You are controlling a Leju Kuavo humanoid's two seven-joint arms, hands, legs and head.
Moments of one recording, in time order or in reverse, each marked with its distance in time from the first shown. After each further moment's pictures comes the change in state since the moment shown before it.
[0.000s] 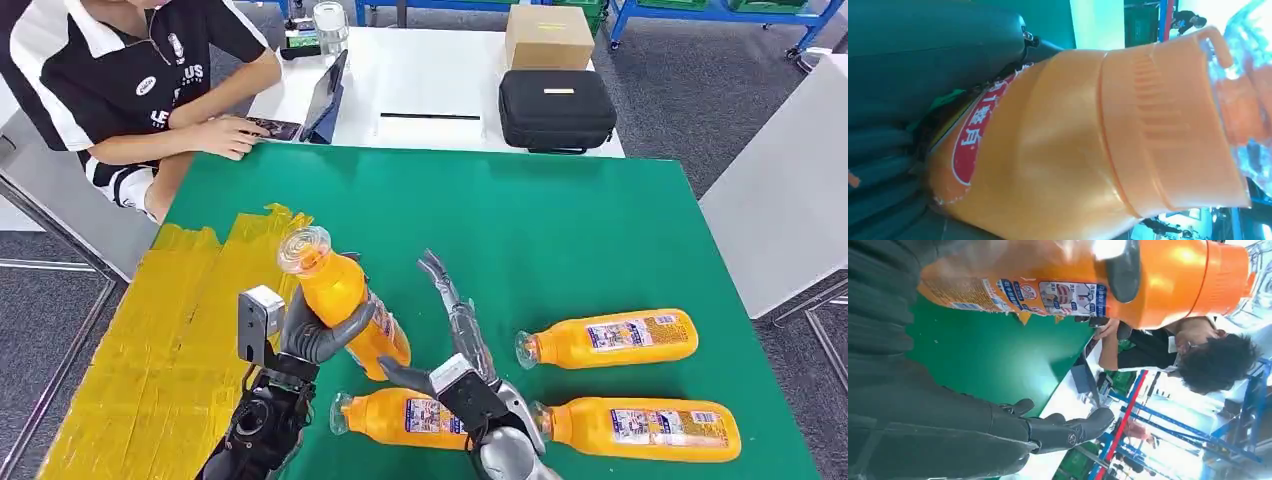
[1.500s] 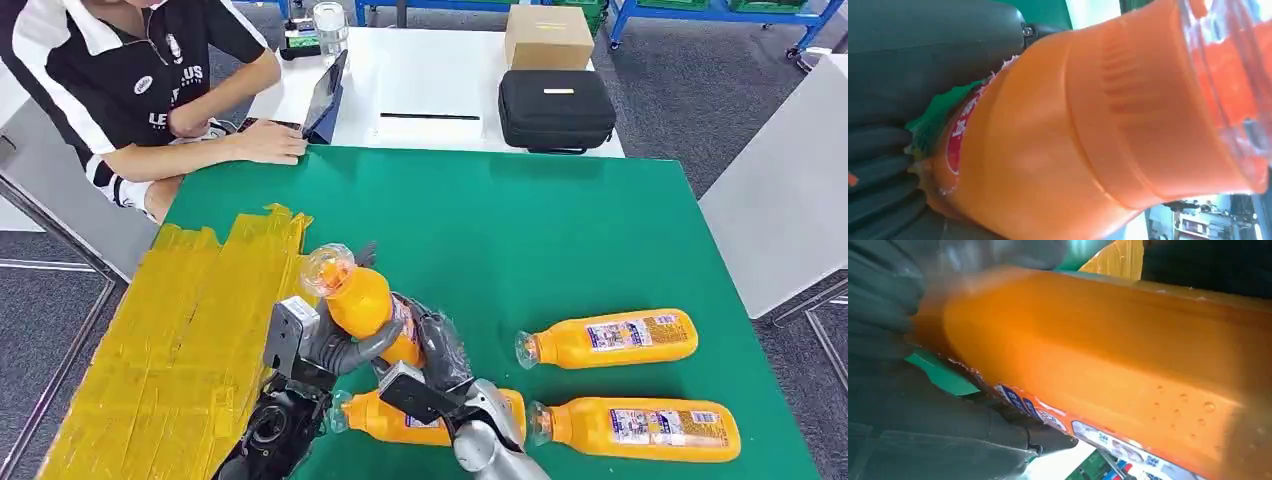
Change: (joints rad) left arm -0.003 -0.018 -0.065 0.013 -0.087 -0.035 0.007; right arm -0.122 0.076 0.004 0.404 0.248 -0.083 -0.024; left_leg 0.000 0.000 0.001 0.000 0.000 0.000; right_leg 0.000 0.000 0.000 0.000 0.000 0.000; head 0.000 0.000
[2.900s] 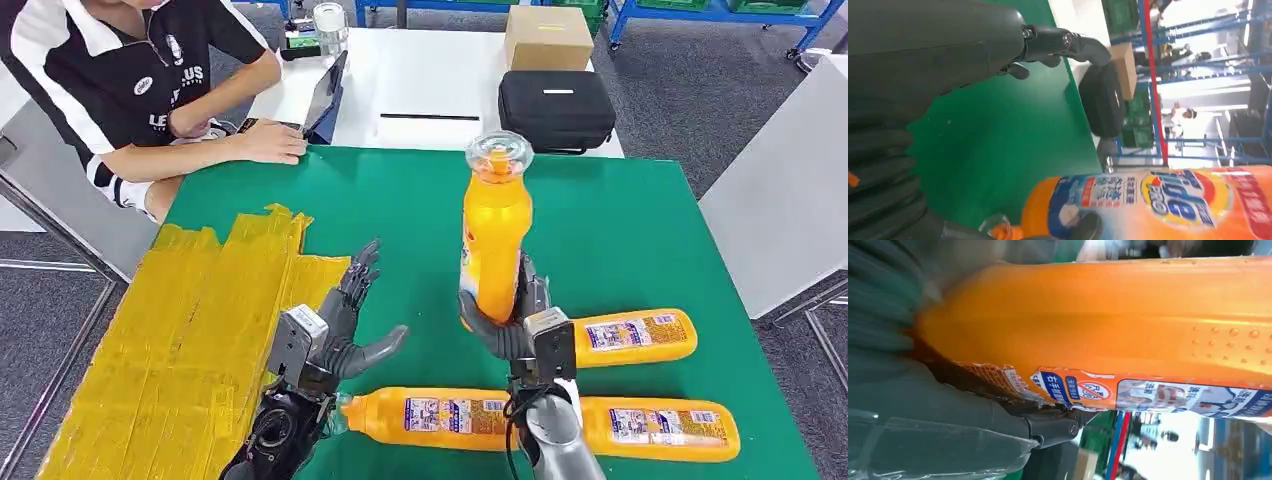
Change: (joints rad) left arm 0.008 -0.011 -0.002 -0.012 -0.079 0.039 -0.030; right arm 0.098 -0.039 -0.264 -0.372 -0.428 0.158 -0.049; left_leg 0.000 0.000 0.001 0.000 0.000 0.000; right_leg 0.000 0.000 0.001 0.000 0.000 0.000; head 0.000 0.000
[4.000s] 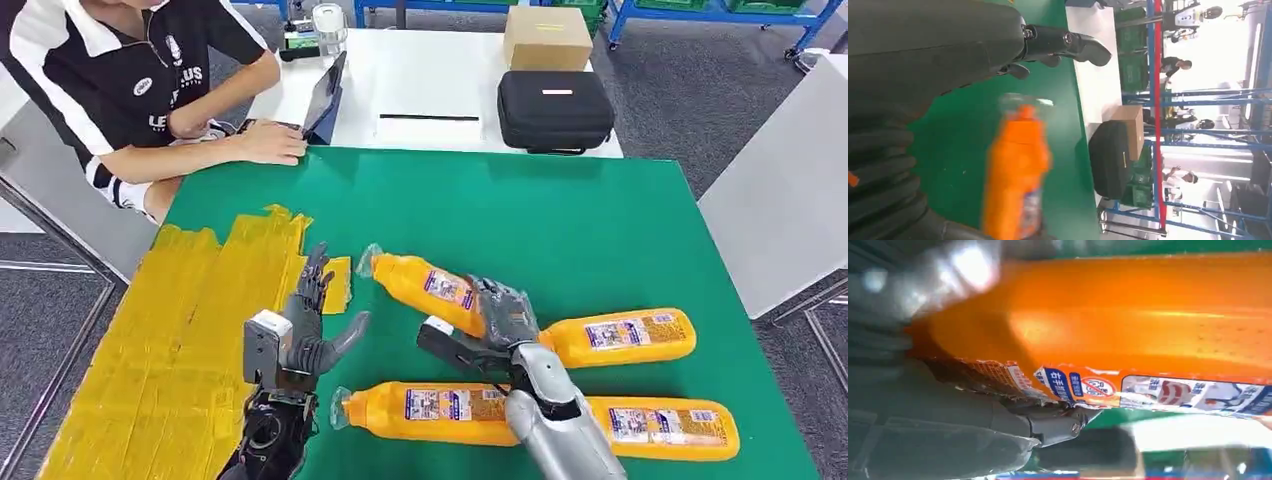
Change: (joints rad) left arm 0.041 -0.037 0.139 0.066 0.002 0.108 -0.111; right arm -0.155 -0.076 0.068 0.292 0.998 -0.023 0.555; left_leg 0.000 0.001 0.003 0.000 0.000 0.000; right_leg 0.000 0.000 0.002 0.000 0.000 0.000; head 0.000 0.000
